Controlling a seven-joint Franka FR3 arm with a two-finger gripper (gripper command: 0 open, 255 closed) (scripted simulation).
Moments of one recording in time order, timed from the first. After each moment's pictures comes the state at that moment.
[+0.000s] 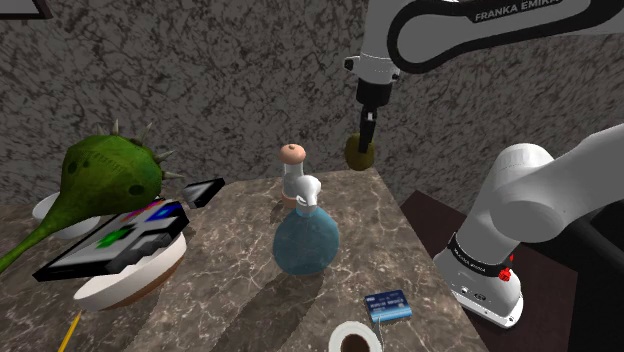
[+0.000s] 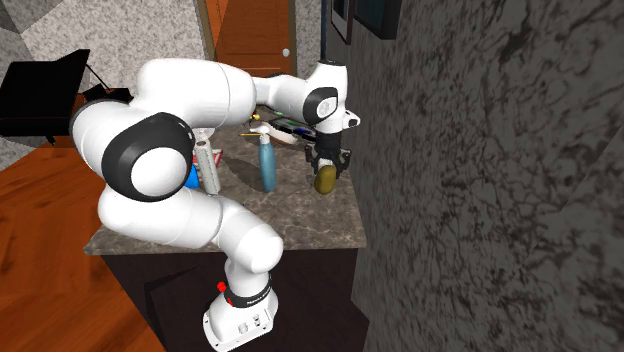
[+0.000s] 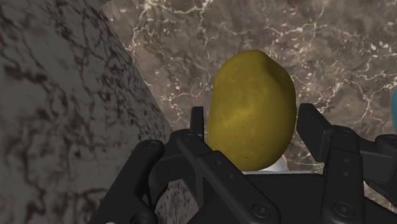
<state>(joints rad) 0.20 -0.70 -0.01 -2.59 0.02 1.92 -0.39</state>
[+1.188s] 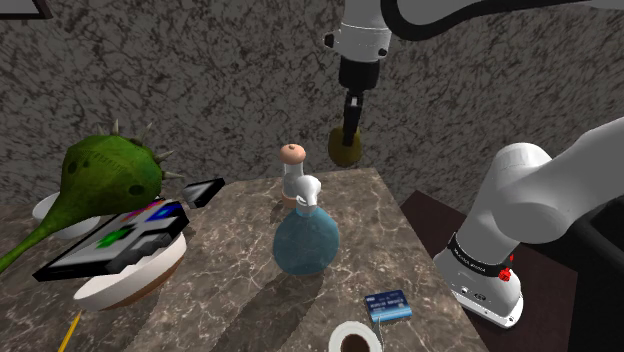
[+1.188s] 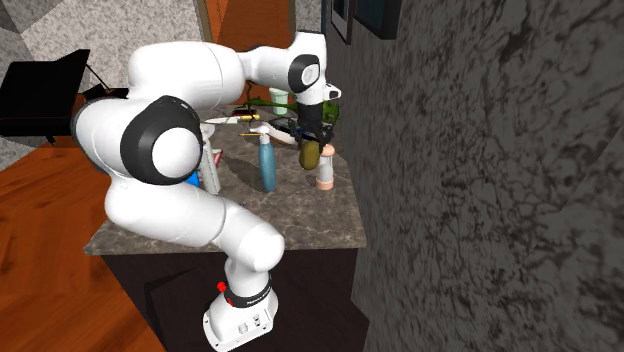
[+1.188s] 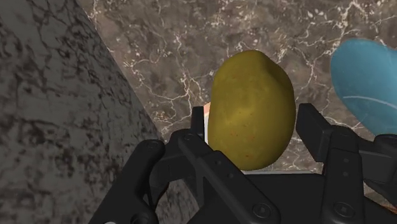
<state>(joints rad) 0.26 -0.65 0.12 -2.41 0.09 1.79 -0.24</state>
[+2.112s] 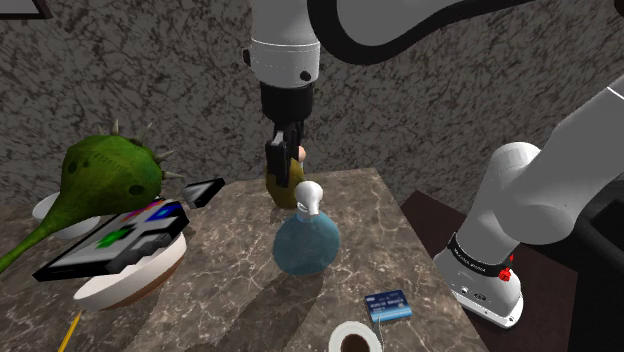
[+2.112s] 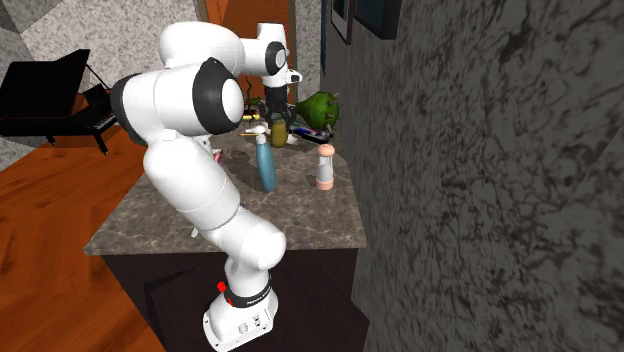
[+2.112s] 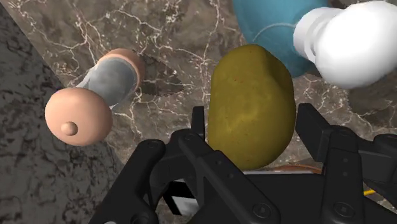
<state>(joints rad) 0.33 -0.34 0.40 -2.13 0.14 1.84 0.10</state>
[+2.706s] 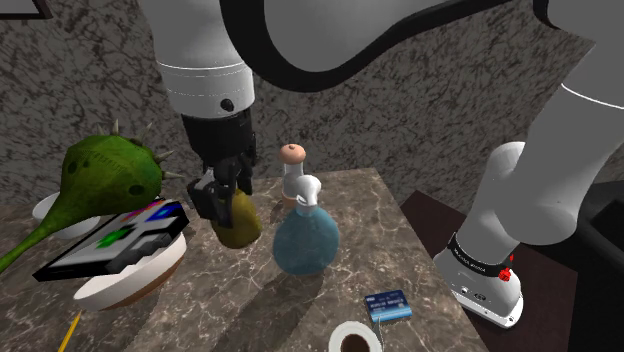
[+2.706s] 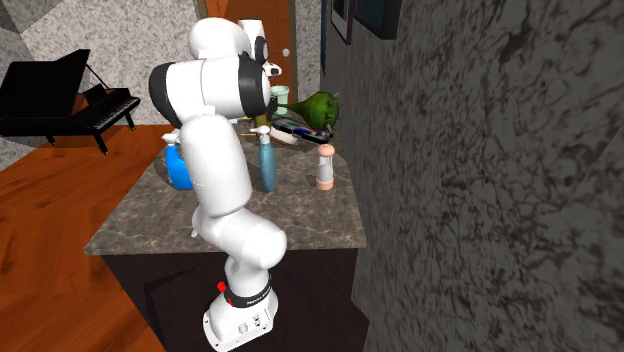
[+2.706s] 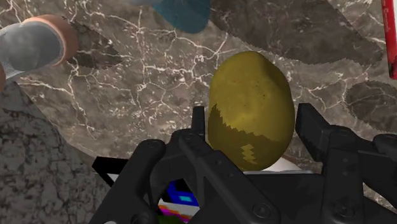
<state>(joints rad) 0.38 -0.07 0.56 -1.87 0.04 1.84 0.35</state>
